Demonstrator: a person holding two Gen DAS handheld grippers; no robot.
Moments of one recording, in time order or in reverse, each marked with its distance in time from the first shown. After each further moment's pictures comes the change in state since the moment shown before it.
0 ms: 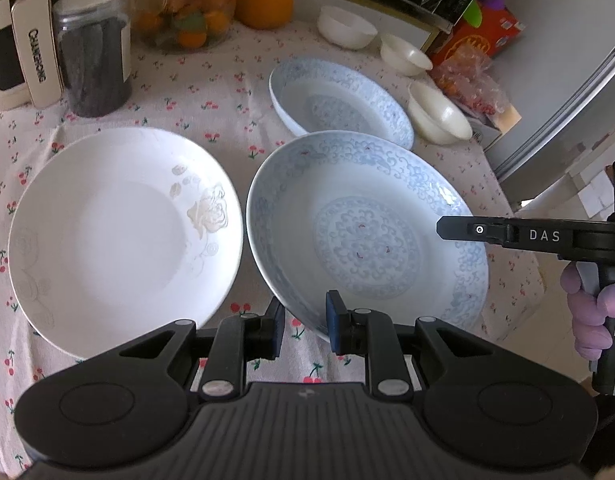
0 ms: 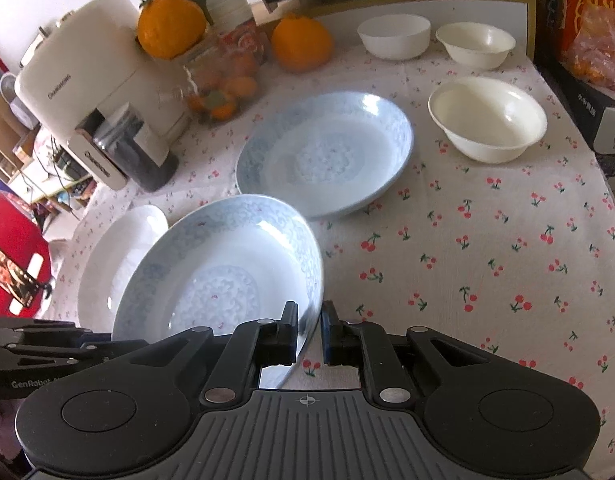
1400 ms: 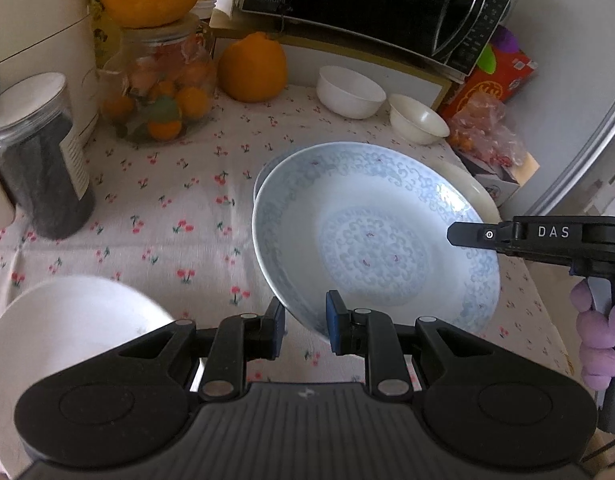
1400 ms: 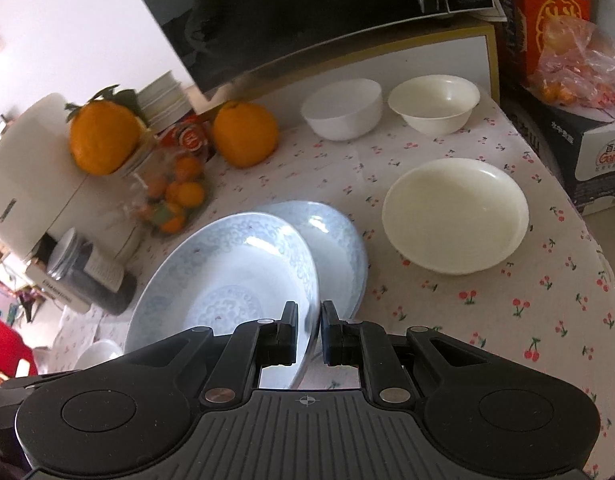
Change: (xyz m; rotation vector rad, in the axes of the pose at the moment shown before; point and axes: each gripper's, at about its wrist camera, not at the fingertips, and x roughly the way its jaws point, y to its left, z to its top) left arm 0.044 -0.014 0.070 0.034 -0.153 0.057; right arm 0.025 -0.043 0.074 0.143 -0.169 -0.037
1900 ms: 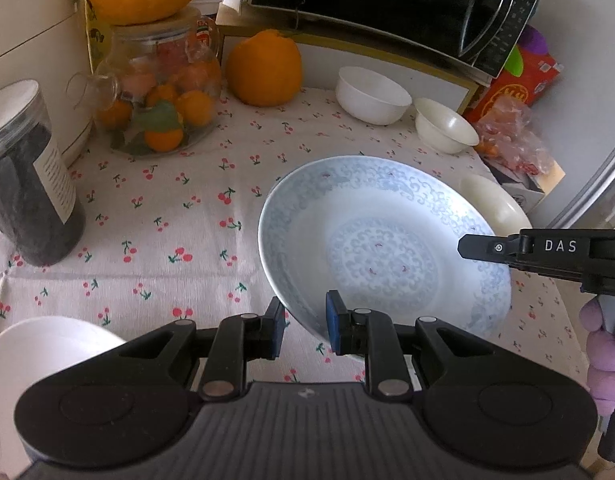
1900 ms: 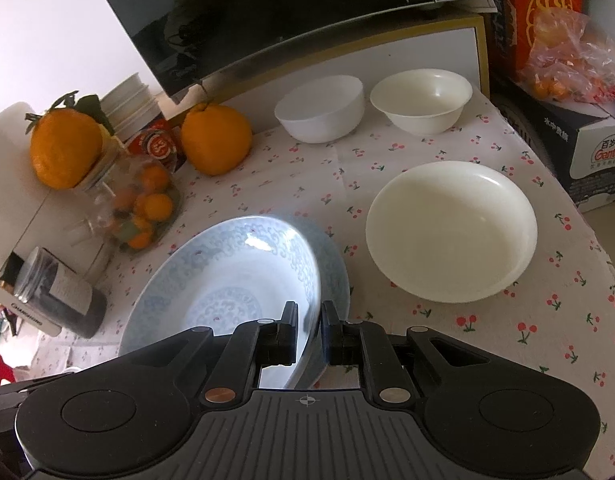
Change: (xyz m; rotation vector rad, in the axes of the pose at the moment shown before) left arm 0.029 0.000 0.017 -0.011 -0.005 0.057; right arm 0.033 -0.008 0.012 0.026 -0.005 -0.048
